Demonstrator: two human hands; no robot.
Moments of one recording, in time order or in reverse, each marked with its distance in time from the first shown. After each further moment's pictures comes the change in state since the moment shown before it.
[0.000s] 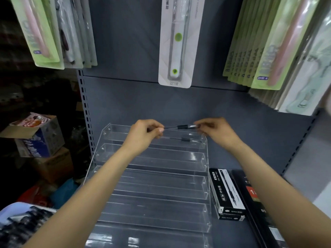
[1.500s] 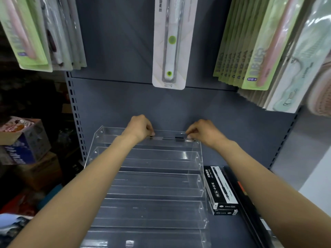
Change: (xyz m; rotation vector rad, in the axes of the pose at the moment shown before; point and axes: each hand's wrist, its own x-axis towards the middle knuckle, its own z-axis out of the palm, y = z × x) left_hand 0.052 -0.011 0.002 0.508 -0.177 -0.098; right_hand 0.012 -0.002 0.010 -0.522 -0.181 0.023
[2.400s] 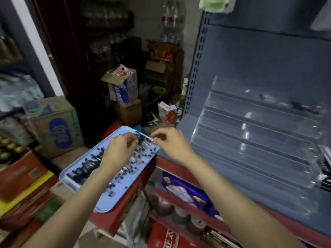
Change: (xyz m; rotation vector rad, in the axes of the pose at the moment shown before) left_hand -0.344 -0.207 -0.044 0.014 0.287 -0.485; right_hand -0.142 -0.295 0.201 0.421 -0.313 -0.430
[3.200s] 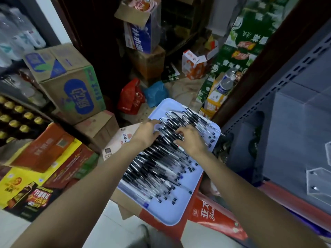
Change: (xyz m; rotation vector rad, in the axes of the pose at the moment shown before) left_hand 0.135 -0.241 0.027 0.110 -0.500 -0.125; right_hand 0.173 0.038 0.243 -0.252 -0.264 0.401
